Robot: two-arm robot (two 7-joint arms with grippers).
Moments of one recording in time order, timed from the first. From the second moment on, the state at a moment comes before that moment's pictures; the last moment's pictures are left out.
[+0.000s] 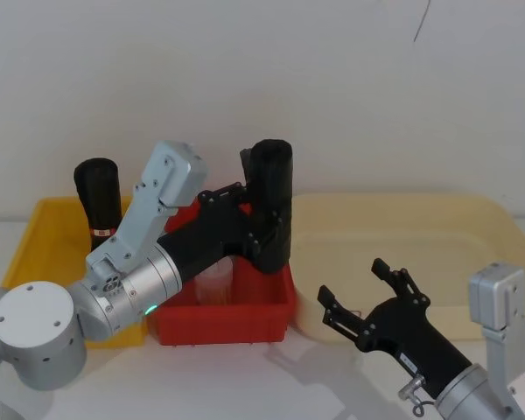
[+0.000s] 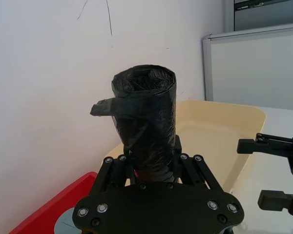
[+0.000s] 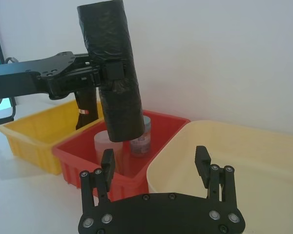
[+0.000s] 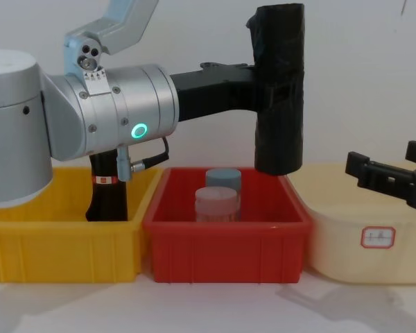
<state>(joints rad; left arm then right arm) -0.49 0.23 0.51 -1.50 -0.29 0.03 -0.46 -0.06 0.38 -0.22 -1.79 0.35 -0.07 0.27</state>
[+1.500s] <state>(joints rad) -0.49 0.23 0.51 -1.50 -0.29 0.03 -0.46 -0.01 0.28 -0.26 -1.74 0.27 -0.08 0.25</state>
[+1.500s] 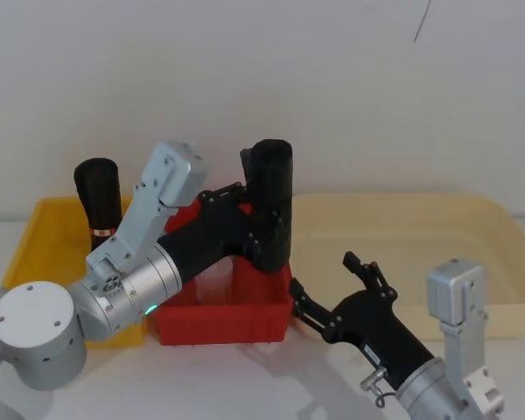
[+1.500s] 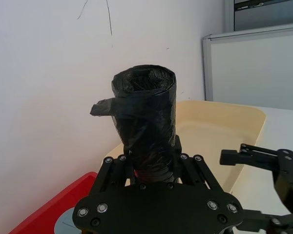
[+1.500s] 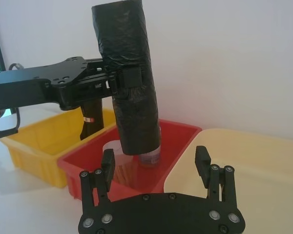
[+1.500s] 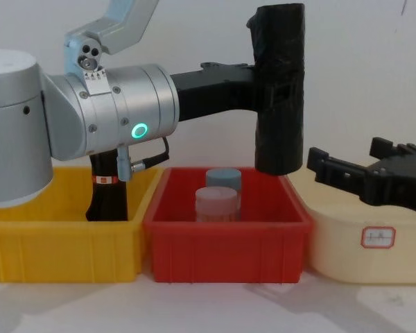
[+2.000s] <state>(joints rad) -0.49 0.23 0.51 -1.50 -0.29 0.03 -0.46 0.03 0.25 -0.26 -1.70 0.25 -0.08 0.25</state>
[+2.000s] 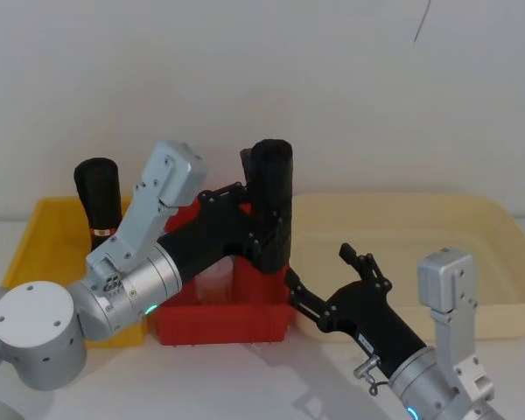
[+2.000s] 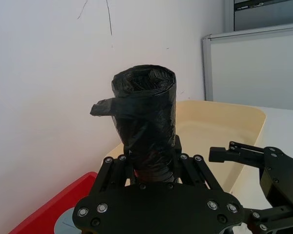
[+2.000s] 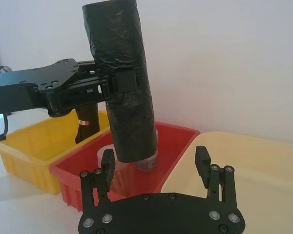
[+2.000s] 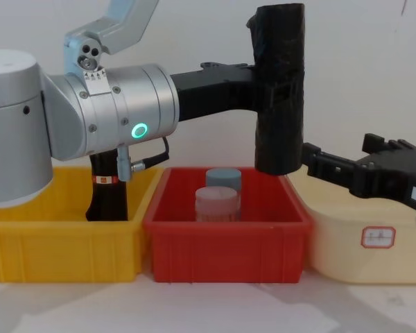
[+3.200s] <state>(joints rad) -0.49 0.23 0.51 -1.50 -0.29 0.03 -0.46 0.05 0.24 -0.26 -1.68 0.25 -0.09 0.28</state>
